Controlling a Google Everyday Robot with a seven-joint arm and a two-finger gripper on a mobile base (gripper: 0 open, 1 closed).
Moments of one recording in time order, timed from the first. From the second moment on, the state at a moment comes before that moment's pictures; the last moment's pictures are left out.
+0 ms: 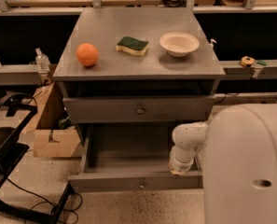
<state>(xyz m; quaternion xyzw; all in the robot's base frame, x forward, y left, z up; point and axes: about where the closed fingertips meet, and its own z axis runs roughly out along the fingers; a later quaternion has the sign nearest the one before) 0.532 -0.167 0.406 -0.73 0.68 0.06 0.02</state>
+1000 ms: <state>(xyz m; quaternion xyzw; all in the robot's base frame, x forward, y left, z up) 0.527 -0.165 0.415 -0.73 0.68 0.07 0.02</state>
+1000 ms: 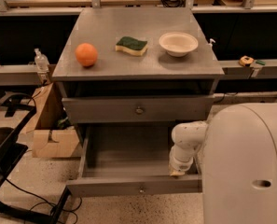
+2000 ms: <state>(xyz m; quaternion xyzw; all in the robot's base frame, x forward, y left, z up) 0.527 -0.165 0.415 -0.73 0.68 0.07 0.02</state>
